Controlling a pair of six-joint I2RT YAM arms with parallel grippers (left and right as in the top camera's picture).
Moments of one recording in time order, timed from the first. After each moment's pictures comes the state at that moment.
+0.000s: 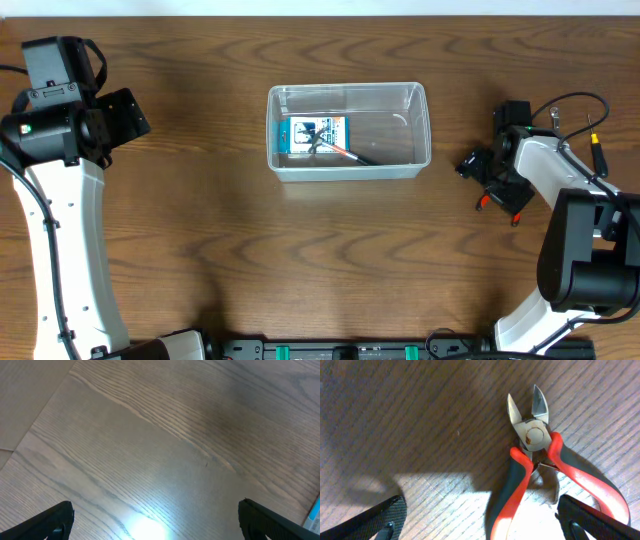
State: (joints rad) left arm 0.22 1.46 1.61 -1.15 -0.28 -0.22; right arm -0.08 1.86 1.10 -0.73 0.10 0.73
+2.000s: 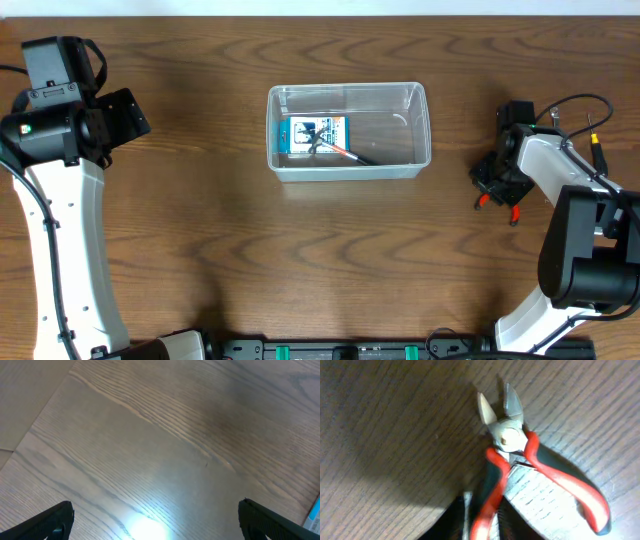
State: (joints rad) left arm 0.22 1.46 1.61 -1.15 -0.28 -0.22; right arm -0.09 1.87 1.11 -0.77 0.11 0.75
